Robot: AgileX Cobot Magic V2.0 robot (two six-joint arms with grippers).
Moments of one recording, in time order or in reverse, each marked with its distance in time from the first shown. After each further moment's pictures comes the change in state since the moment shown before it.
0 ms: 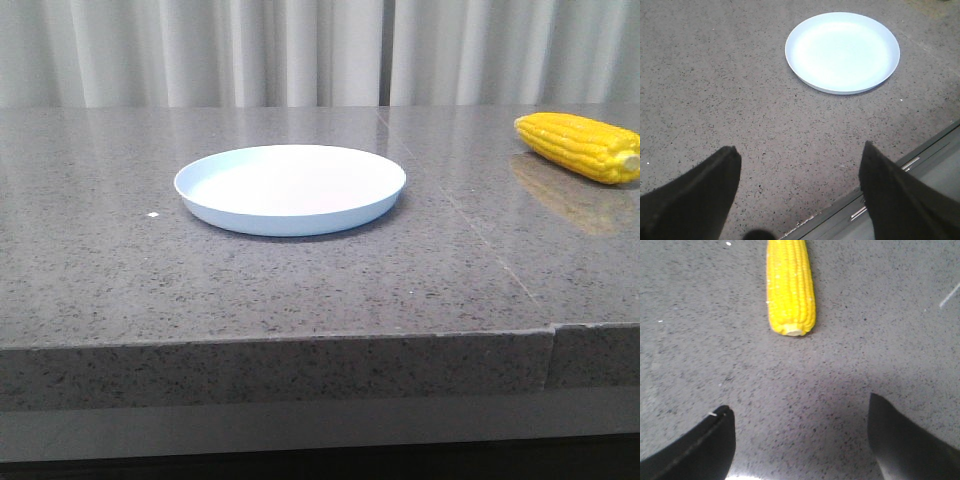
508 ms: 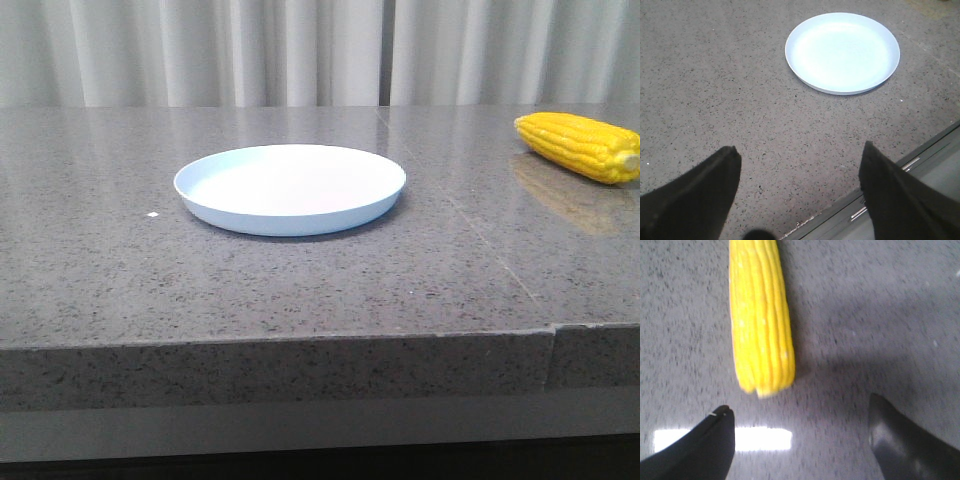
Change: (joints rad) left arm 0.000 0.000 0.000 0.000 -0.002 0.000; right arm -0.095 0.458 -0.458 0.097 0.219 -0.112
